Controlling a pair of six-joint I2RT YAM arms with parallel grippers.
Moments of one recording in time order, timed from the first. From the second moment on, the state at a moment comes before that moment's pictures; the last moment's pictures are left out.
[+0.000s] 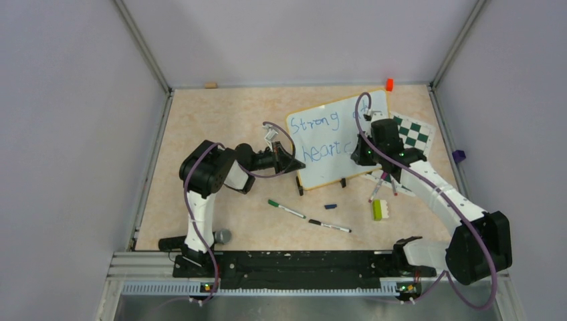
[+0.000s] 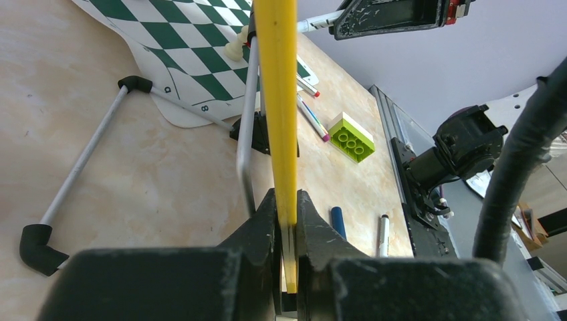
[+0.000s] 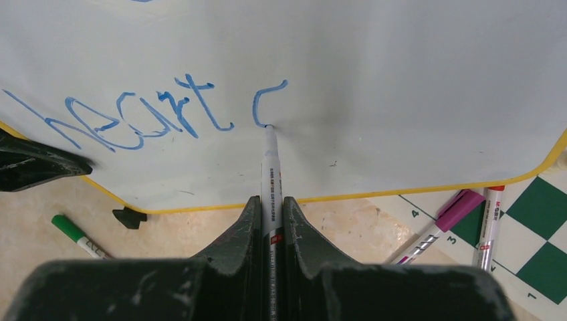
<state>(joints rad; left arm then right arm) -0.42 2.14 0.75 1.53 1.00 -0.78 0.34 1.23 0.90 -0.40 -0.01 0.29</state>
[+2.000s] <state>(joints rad) -0.42 2.14 0.75 1.53 1.01 -0.78 0.34 1.24 0.93 -0.44 0.08 0.30</state>
